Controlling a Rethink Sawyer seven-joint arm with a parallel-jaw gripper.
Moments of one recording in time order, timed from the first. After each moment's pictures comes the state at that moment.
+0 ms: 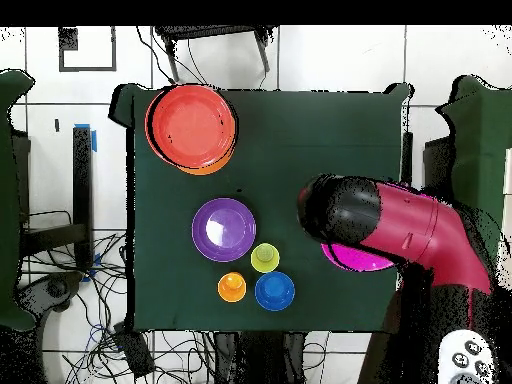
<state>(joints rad) -0.36 -0.89 -0.10 1.57 -0.17 0.78 2.03</state>
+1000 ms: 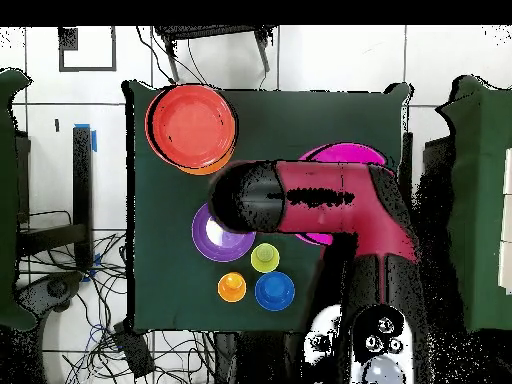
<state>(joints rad) -0.24 -0.96 0.04 1.53 -0.35 0.88 1.91</state>
